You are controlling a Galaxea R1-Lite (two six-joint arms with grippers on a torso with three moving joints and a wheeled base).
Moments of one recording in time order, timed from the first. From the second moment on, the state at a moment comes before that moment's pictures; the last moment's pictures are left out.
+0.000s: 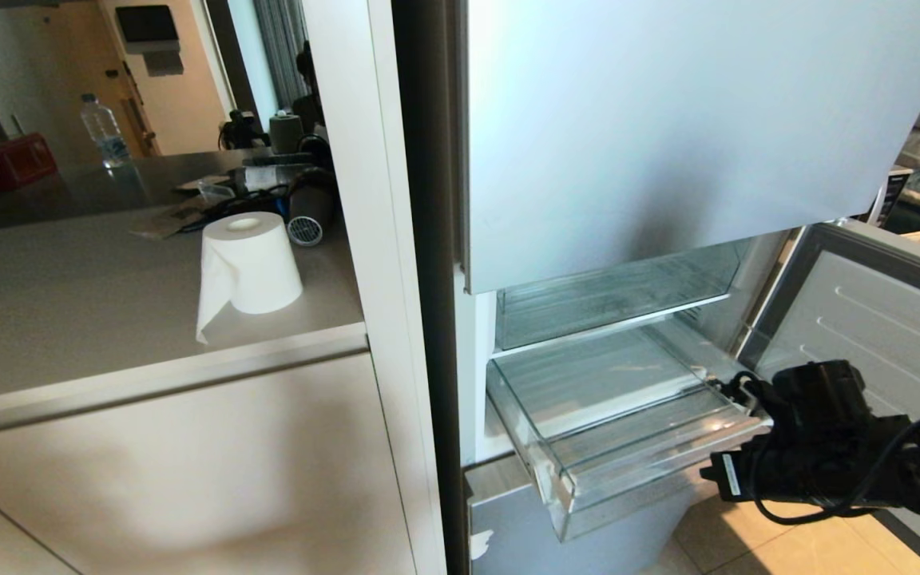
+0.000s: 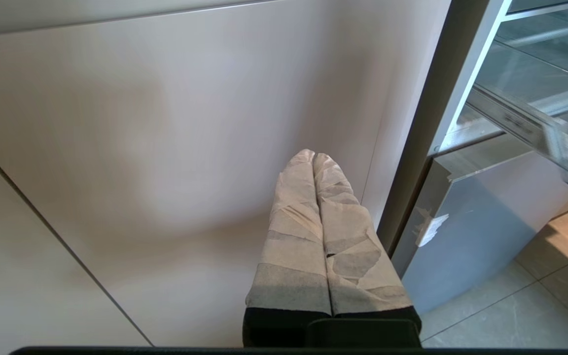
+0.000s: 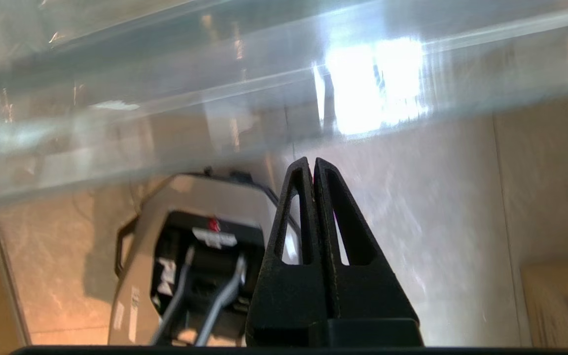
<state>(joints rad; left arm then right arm) -0.01 0.00 0.00 0.00 0.00 0.00 0.09 1.90 -0.62 -0.41 0.16 0.04</state>
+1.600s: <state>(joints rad) -0.01 0.00 0.00 0.00 0.00 0.00 0.24 1.06 -0.22 -0.48 -0.06 0.13</state>
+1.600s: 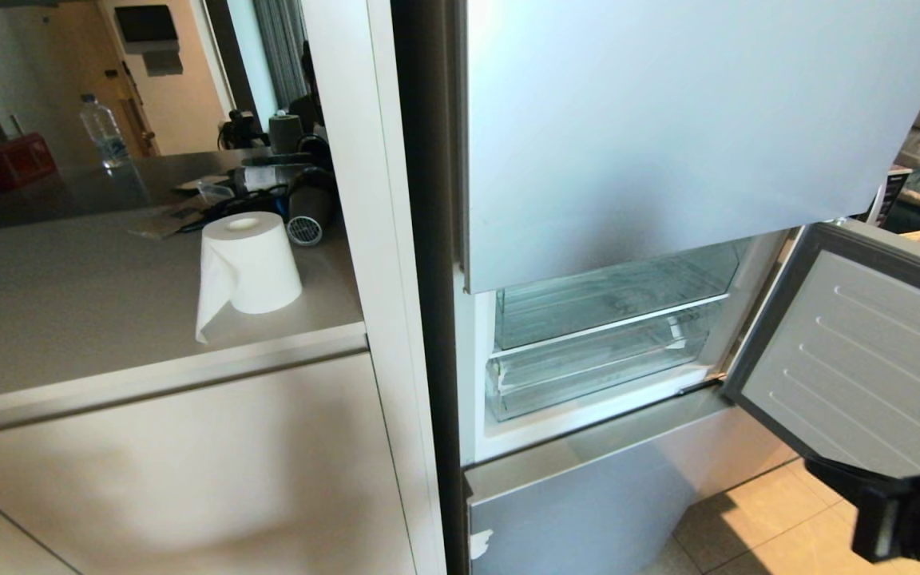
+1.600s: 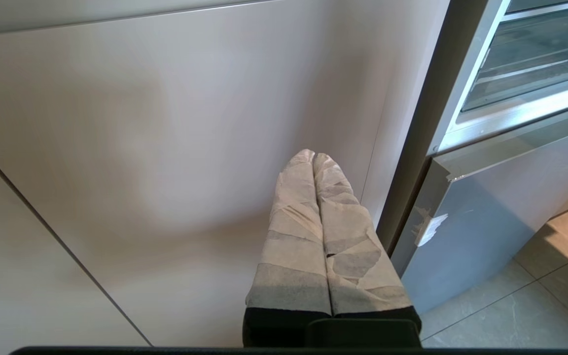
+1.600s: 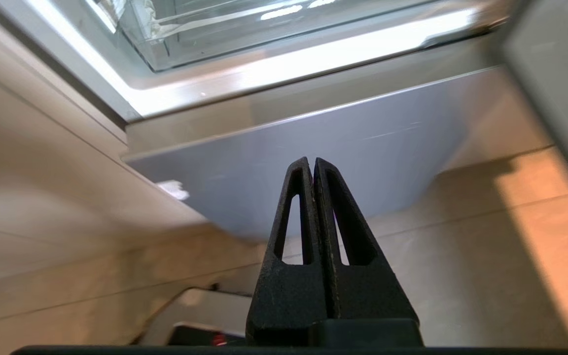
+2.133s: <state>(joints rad) -0.01 0.00 0.00 0.00 0.00 0.00 0.10 0.33 -0.01 0.00 0.00 -0.03</state>
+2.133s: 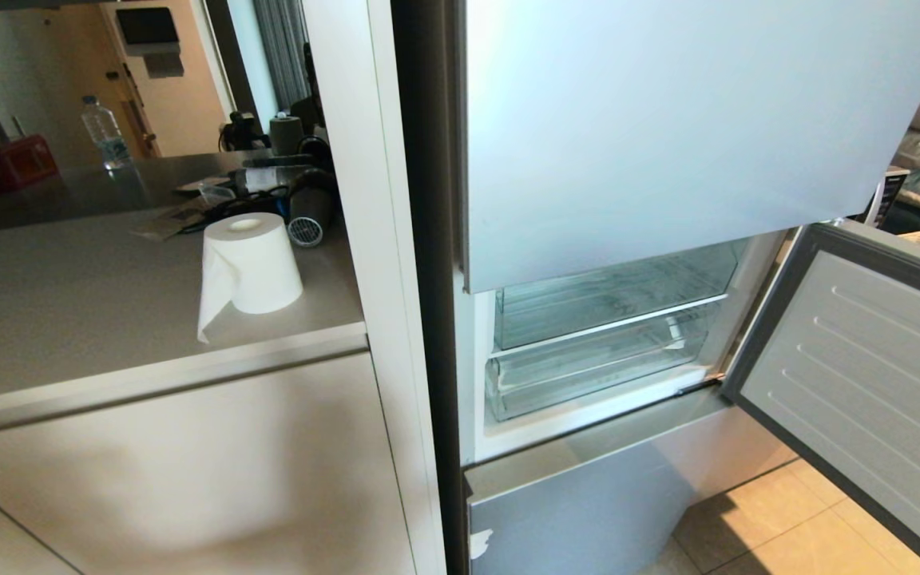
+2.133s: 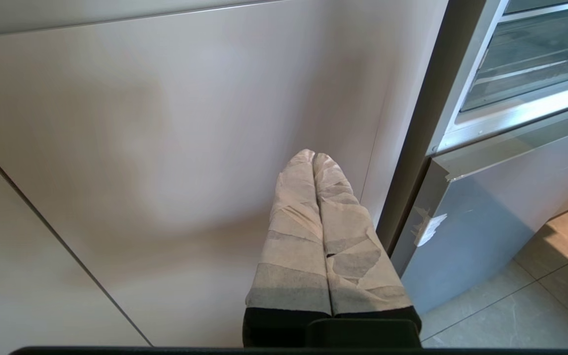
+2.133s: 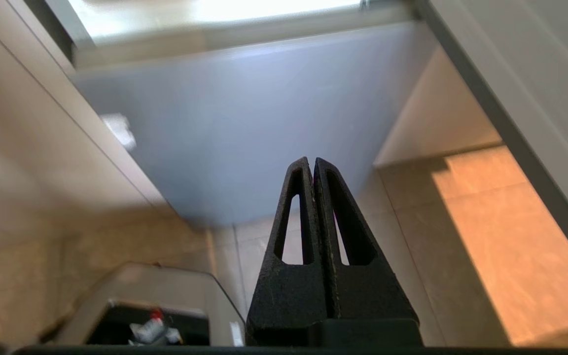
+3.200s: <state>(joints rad) -0.01 0.00 0.00 0.00 0.00 0.00 0.01 0.20 0.00 0.00 0.01 -0.05</state>
